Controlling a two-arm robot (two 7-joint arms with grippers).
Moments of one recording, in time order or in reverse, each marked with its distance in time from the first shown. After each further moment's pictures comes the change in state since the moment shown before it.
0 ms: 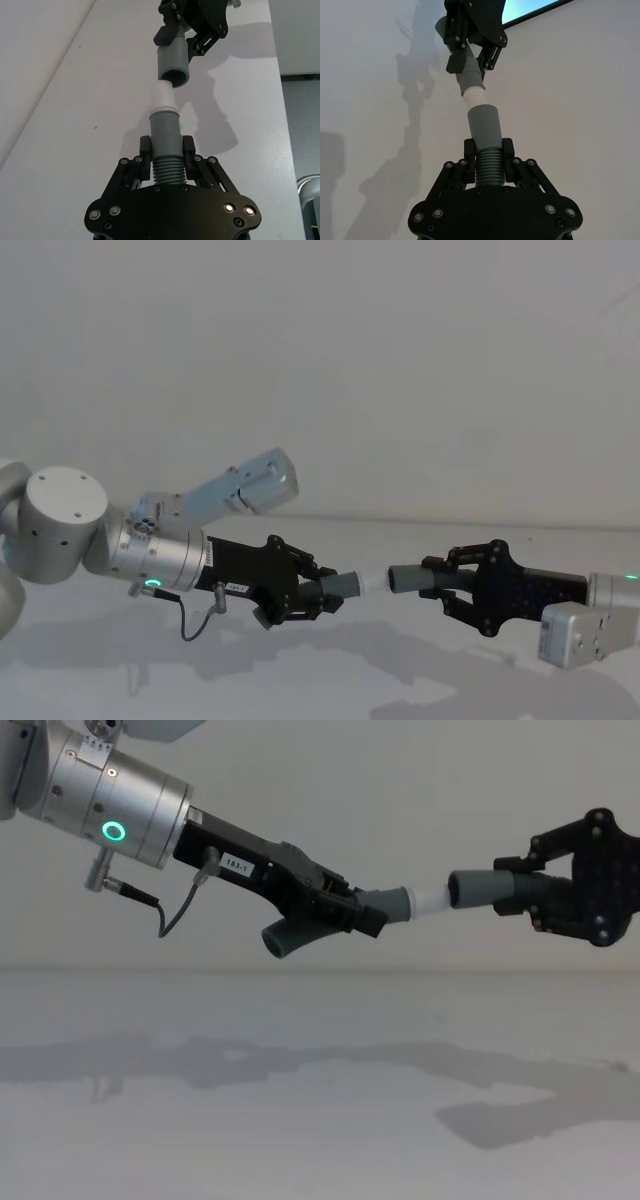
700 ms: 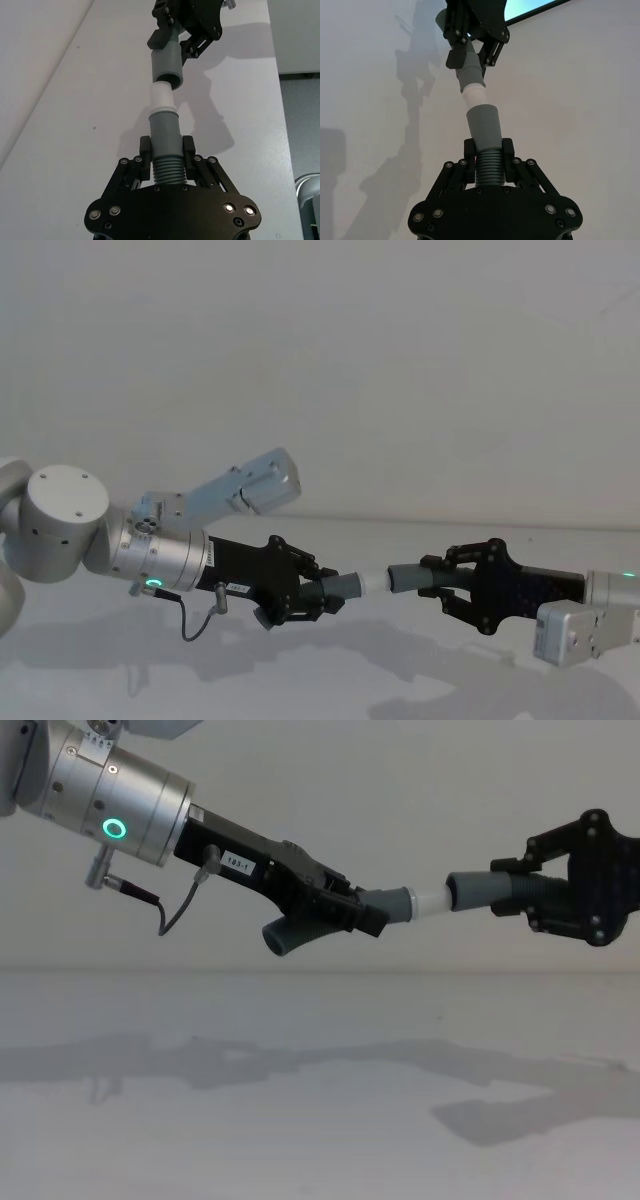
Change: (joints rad) left arm -0.006 0.008 0.017 -0.013 -0.011 0.007 0.006; right arm 0.015 0.001 -0.017 0.013 -0.018 0.001 -0.020
